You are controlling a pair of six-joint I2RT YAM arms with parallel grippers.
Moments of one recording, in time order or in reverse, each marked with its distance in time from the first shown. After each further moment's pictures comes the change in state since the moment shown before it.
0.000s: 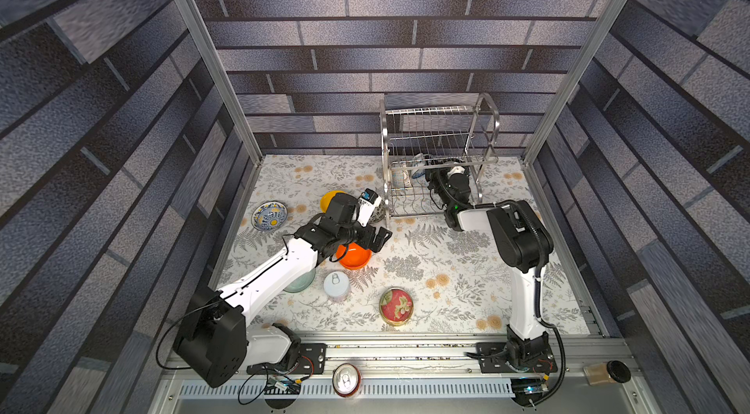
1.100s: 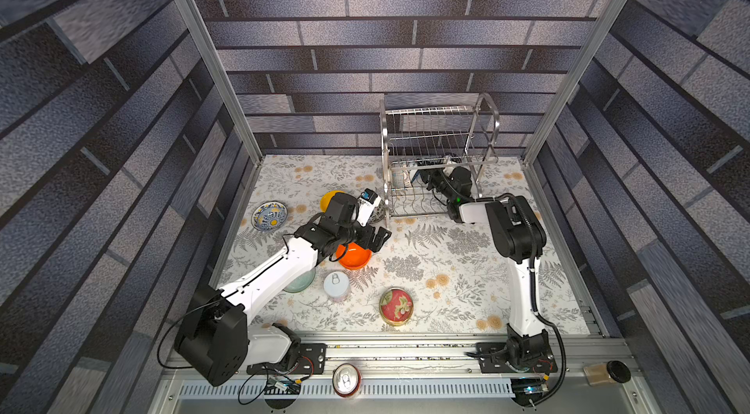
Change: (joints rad) left arm 0.009 0.005 0.000 -0.001 0.004 0.008; right arm -0.068 0.117 0.143 -0.082 -0.395 -0.013
